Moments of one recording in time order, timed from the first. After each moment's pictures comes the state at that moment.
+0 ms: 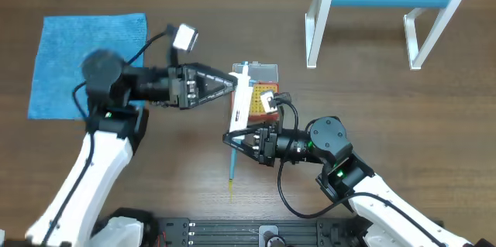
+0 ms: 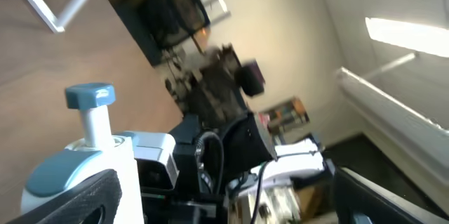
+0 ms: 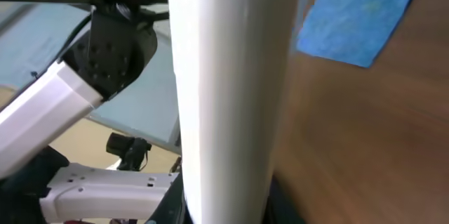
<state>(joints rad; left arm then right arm) -0.14 1.23 0.78 0.61 1.43 -1.25 0.65 1.08 0.41 0.63 -0.77 1.04</state>
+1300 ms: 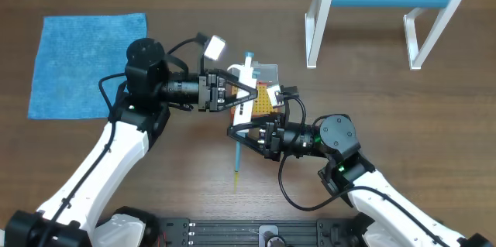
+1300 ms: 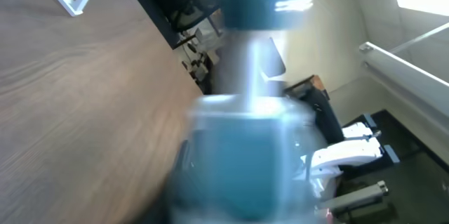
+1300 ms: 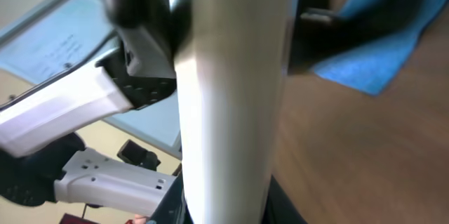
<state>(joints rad) -0.27 1.32 0.79 0.34 1.33 -0.85 0.58 1.13 0.40 0.78 -0.84 1.04</state>
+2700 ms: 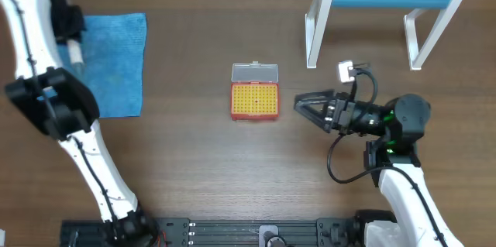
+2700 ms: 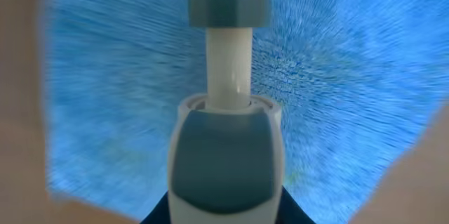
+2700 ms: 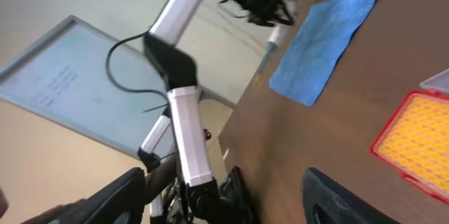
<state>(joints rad) 0.38 2.50 2.49 -1.50 -0.09 0.02 -0.03 1.13 0.41 0.81 -1.37 1.10</state>
